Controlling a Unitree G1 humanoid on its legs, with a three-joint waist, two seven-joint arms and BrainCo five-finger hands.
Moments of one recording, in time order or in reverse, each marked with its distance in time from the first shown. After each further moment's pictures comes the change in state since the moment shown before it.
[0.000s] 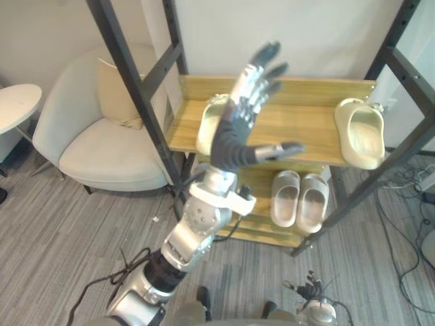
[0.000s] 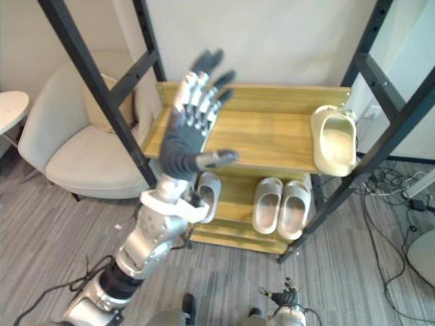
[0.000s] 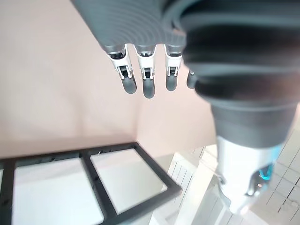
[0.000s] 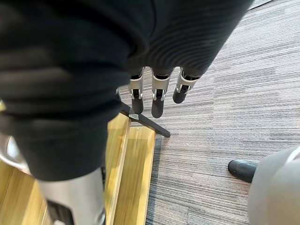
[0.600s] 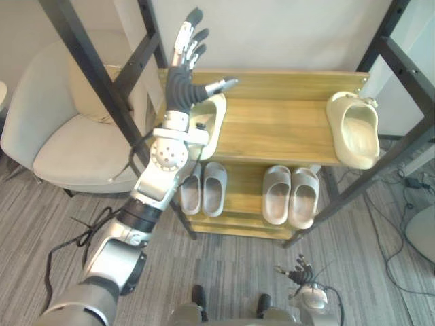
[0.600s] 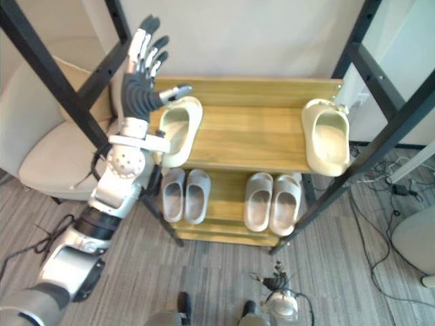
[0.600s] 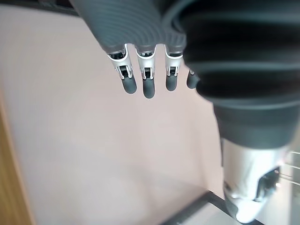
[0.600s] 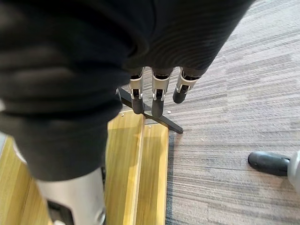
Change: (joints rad) left arm -0.282 0.226 0.166 0.487 0.000 0.059 0.031; right arm -0.033 0.049 0.020 -0.081 0.003 0.012 0.020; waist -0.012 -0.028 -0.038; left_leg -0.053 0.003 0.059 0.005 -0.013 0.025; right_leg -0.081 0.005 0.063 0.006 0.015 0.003
